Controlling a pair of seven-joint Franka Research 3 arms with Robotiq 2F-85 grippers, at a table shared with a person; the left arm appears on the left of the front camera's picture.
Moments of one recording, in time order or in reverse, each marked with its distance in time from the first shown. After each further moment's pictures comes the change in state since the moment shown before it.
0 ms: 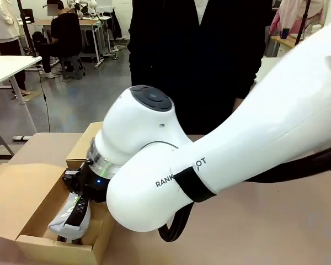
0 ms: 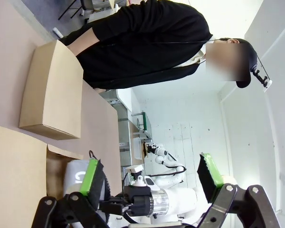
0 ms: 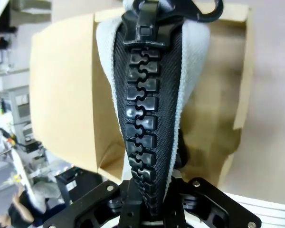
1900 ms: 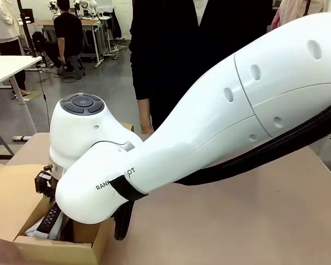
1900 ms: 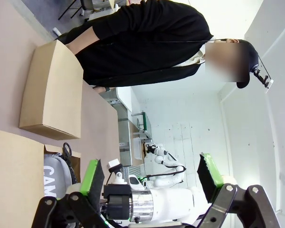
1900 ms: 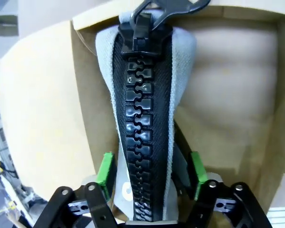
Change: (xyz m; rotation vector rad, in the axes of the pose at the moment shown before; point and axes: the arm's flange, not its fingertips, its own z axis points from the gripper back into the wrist) left arm 0.000 0.000 0.000 0.000 0.000 0.000; right arm 0.007 0.049 -0.064 -0.138 -0.002 -0.095
